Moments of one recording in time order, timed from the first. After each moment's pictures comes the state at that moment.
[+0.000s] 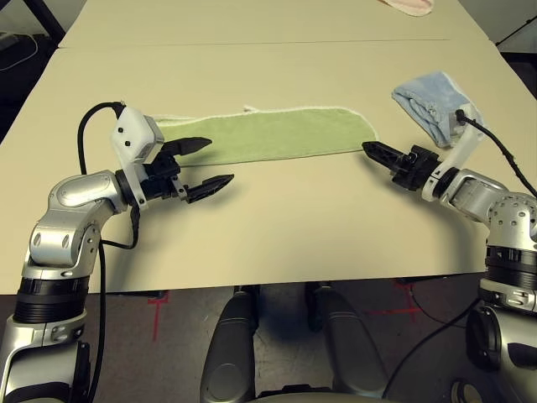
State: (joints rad) left arm -0.41 0.75 0.14 -0.11 -0.42 0.37 -0.99; right arm -0.60 -0.34 -0.37 0.08 0.80 1.04 0.32
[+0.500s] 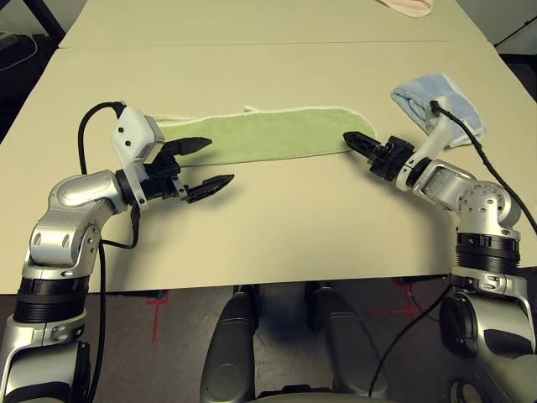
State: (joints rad) left arm -0.42 0.75 0.14 -0.12 -0.42 0.37 -0.99; right arm -0.69 -0.27 -0.36 0.17 0.74 0.93 0.24
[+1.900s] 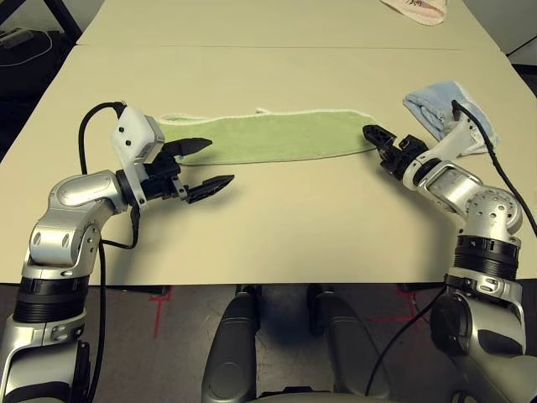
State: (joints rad) left arm -0.42 0.75 0.14 -0.12 -0.42 0.38 -0.99; right arm -0.68 -0.23 -0.45 0.18 0.82 0.90 0.03
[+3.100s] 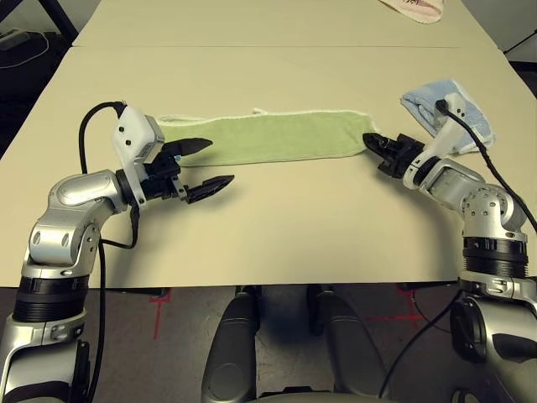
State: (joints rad) left arm -0.42 0.75 0.14 -0.11 -0.42 0.38 -1.00; right arm -0.65 -0.33 -0.24 0.10 0.69 0.81 0.33
